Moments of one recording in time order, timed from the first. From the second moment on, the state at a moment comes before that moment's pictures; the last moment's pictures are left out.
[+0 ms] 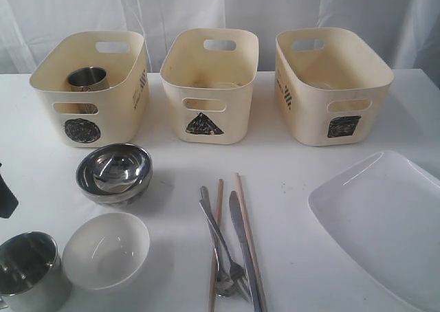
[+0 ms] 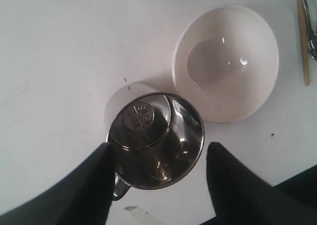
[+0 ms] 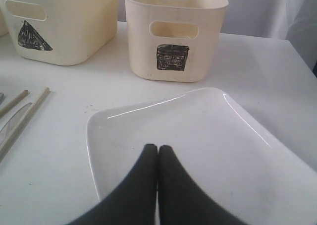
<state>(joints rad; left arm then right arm) -0.01 1.26 -0.93 -0.38 1.21 0.44 -0.05 0.01 0.00 0.18 0.36 -0.20</state>
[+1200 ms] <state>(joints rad) -0.01 1.25 -0.70 -0.39 0.91 0.52 -0.05 0.01 0.00 0.18 0.36 -0.20</state>
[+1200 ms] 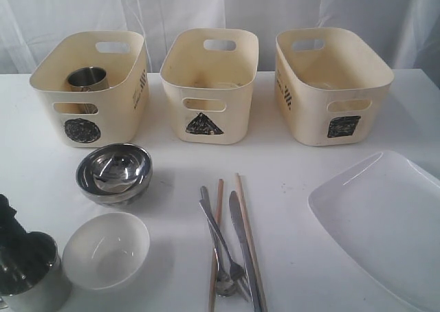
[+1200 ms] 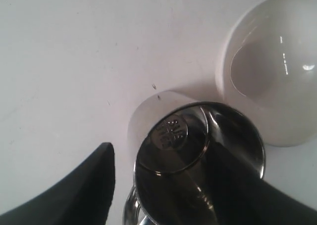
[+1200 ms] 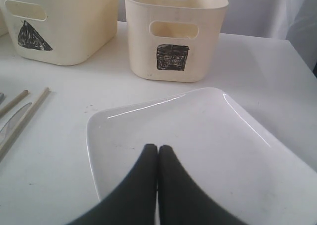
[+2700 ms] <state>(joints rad) -0.01 1.25 -0.54 -0.45 0.74 0.60 -0.05 0.01 0.00 0.18 0.36 -0.20</state>
